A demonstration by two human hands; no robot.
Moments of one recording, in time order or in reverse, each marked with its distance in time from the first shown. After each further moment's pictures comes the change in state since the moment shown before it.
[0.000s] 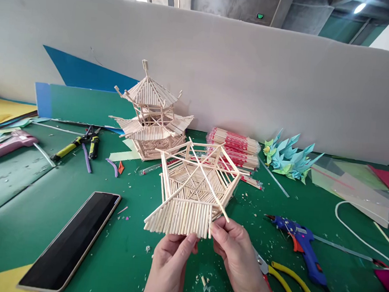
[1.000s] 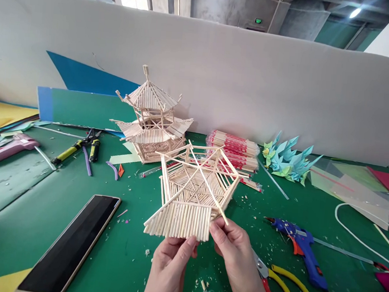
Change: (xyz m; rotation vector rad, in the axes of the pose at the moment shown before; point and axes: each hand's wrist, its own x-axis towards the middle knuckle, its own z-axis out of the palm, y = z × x) left_hand 0.000 0.001 0.000 -0.003 -0.010 0.003; right_hand -0.001 -0.004 0.002 -0.110 0.032 -0.055
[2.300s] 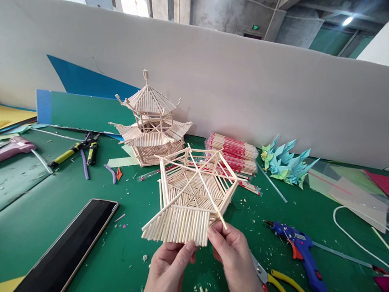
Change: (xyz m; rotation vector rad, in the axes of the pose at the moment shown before) left_hand 0.003 -0.003 -0.003 -0.003 0.008 0.003; right_hand 0.006 0.002 0.000 0.008 -0.018 0.024
